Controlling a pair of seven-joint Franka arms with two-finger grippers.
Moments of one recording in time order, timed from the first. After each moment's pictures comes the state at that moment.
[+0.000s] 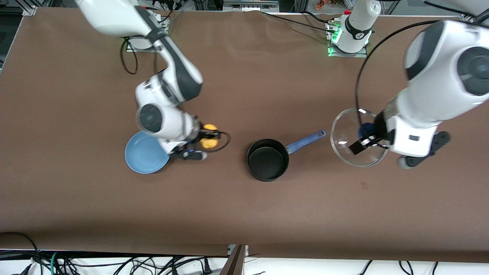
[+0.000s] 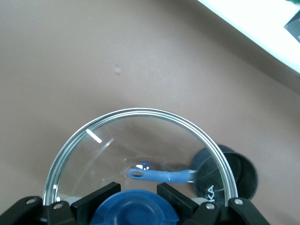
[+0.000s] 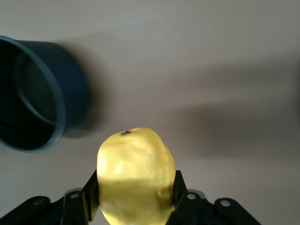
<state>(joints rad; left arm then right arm) -0.06 0.45 -0.22 -1.09 0.06 1.51 -0.82 0.45 0.62 0.15 -1.47 0.24 2.11 0.64</state>
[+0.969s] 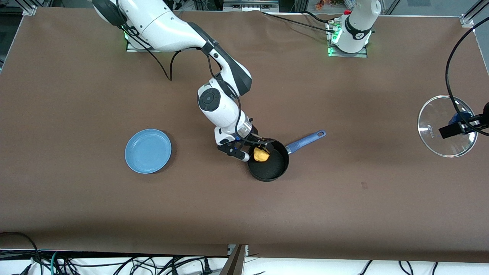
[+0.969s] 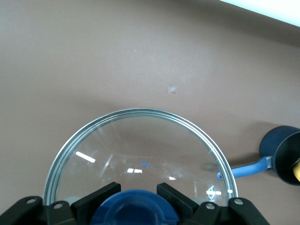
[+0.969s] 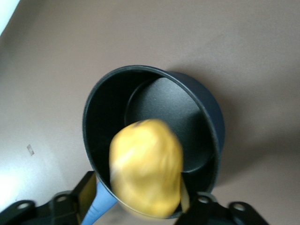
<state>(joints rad) 0.25 0.40 -0.21 -1.10 0.04 1.42 -0.21 0.62 0.88 0.15 -1.26 0.24 2.58 1.01</state>
